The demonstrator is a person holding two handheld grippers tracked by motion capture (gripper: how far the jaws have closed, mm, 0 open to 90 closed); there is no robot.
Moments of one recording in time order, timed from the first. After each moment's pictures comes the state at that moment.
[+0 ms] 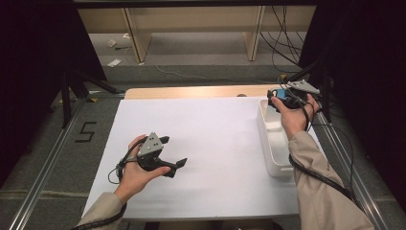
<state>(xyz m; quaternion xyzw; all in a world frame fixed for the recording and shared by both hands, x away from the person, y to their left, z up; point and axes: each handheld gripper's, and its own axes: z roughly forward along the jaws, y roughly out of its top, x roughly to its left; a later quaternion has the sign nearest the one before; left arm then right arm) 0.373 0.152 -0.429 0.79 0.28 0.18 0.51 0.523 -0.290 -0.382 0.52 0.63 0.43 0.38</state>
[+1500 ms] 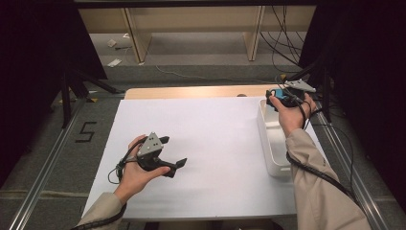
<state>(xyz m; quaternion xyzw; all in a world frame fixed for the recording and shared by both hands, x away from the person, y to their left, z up) 0.373 0.153 -0.430 0.79 0.28 0.18 0.51 0.535 -0.289 -0.390 0.53 0.63 0.42 0.37</state>
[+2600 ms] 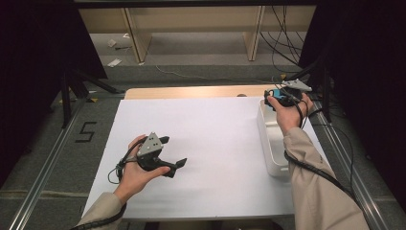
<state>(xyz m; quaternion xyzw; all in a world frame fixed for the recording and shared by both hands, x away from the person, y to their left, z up) 0.374 0.153 -0.430 0.79 0.28 0.18 0.51 0.545 -0.286 -0.397 0.53 0.64 0.41 0.37</state>
